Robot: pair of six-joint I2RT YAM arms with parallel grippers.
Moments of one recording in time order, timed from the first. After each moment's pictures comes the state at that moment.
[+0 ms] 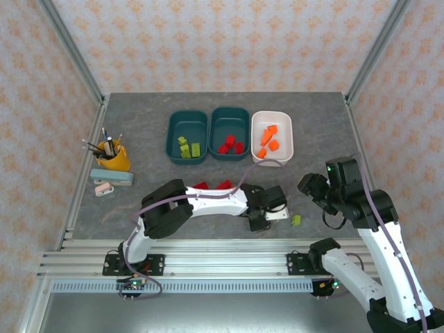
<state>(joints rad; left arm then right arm) -1.13 2.09 1.50 -0.67 0.04 0.17 0.30 0.74 1.08 -1.31 -0.03 0.88</state>
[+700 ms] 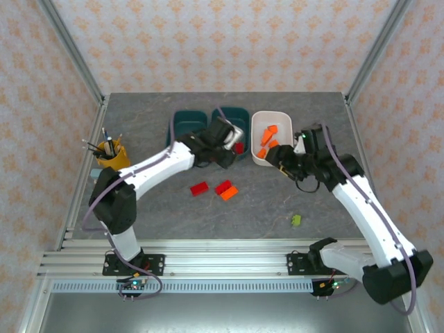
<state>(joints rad) -0.63 1.75 1.45 -0.64 -0.03 -0.10 0.36 1.10 1.13 -0.85 -0.36 0.83</state>
